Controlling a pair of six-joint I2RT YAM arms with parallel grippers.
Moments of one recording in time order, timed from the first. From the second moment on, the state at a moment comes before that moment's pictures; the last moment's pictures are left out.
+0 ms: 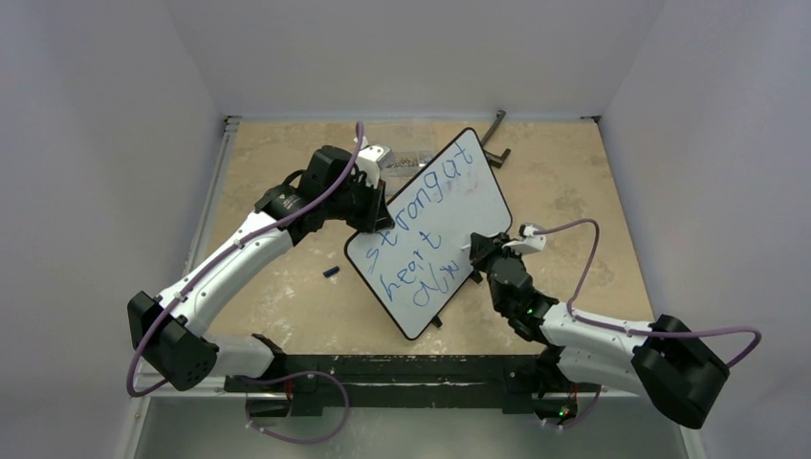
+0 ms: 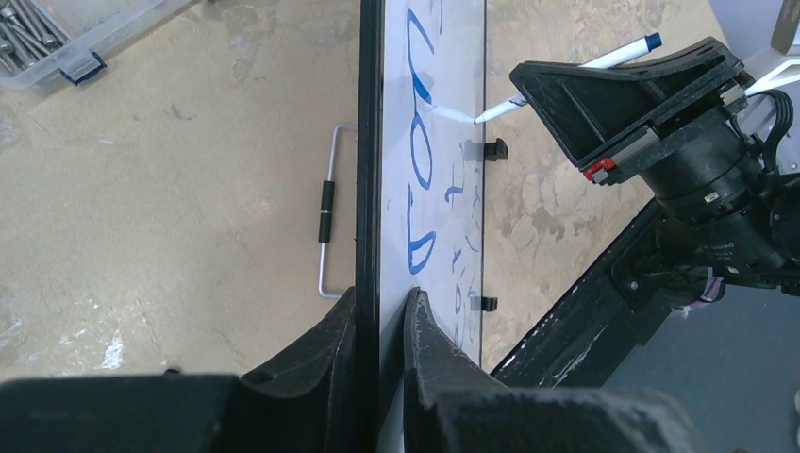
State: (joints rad) left arm -0.61 1.32 1.28 -0.66 0.25 -0.21; right arm 0.81 1.04 0.23 0.60 0.76 0.78
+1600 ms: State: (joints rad) left arm -0.60 1.32 1.28 -0.68 0.19 -0.22; right arm 0.80 1.08 0.25 0.56 0.70 0.75
